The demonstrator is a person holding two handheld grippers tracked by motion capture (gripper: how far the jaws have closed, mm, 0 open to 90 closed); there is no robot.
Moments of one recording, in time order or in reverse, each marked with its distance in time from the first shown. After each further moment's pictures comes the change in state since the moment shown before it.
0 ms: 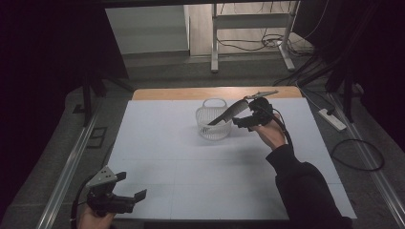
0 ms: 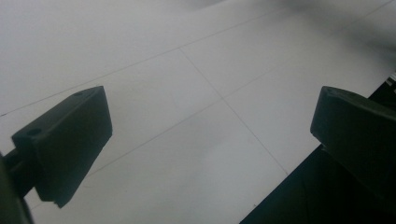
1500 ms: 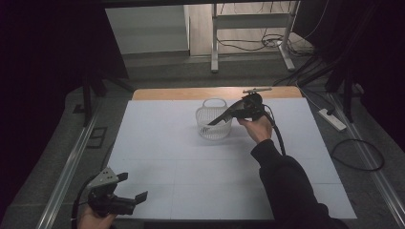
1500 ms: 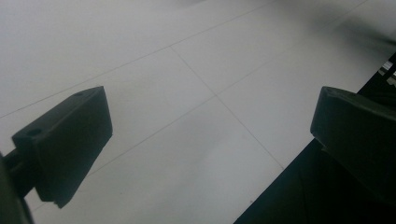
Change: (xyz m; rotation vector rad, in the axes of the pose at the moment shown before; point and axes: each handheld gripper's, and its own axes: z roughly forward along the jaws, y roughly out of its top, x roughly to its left) left arm -0.002 0.000 0.002 0.016 -0.029 0.041; right arm -0.006 0.011 0.041 -0.033 -0.051 0.166
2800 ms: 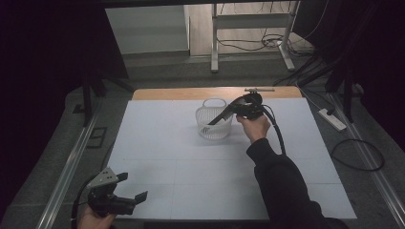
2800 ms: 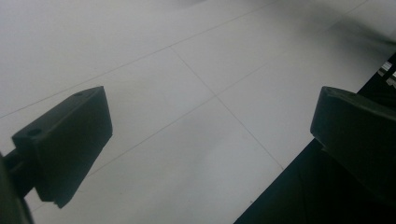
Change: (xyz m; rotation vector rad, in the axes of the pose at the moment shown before) left arm 0.000 0.000 0.000 -0.003 -0.002 -0.001; right arm -0.001 0.000 0.004 -0.083 0.125 0.122
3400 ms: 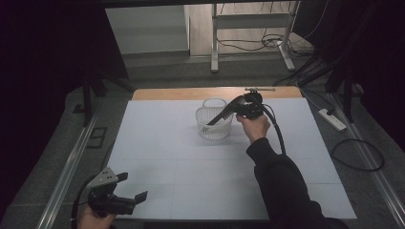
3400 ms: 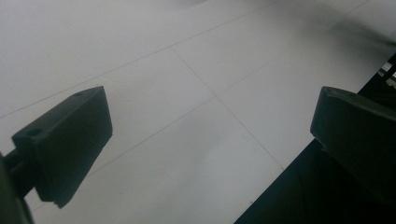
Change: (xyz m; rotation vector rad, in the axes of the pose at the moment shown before) left arm 0.000 0.000 0.000 -0.001 0.001 -0.002; right arm 0.001 0.002 -0.002 -0.005 0.027 0.023
